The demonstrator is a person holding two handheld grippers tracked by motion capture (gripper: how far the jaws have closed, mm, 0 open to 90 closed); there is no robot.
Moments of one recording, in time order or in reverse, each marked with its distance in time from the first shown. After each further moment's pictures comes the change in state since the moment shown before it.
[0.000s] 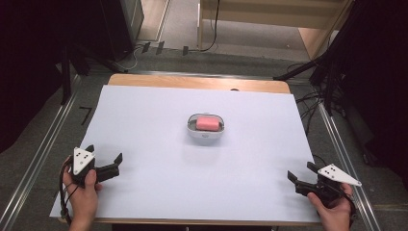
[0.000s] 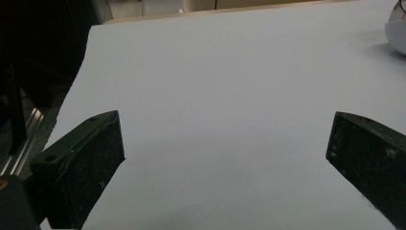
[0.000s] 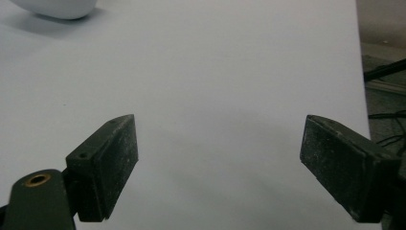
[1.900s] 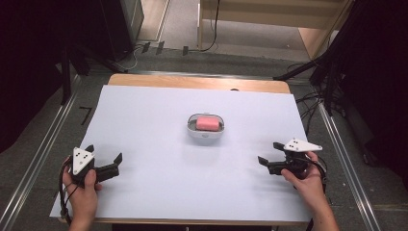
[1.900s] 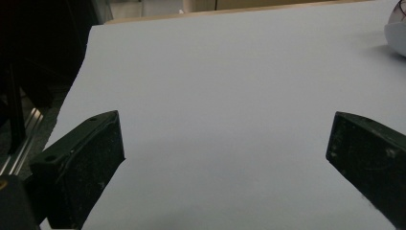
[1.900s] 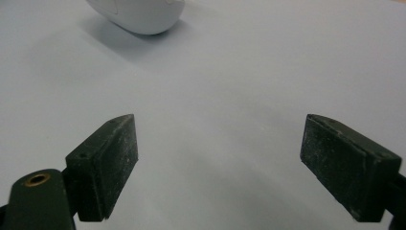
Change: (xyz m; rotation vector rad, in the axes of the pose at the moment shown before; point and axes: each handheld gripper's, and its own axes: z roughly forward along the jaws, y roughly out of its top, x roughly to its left) left arm 0.000 0.000 0.000 -0.005 0.002 -0.005; right arm 0.035 0.058 0.077 0.088 0.270 -0.136
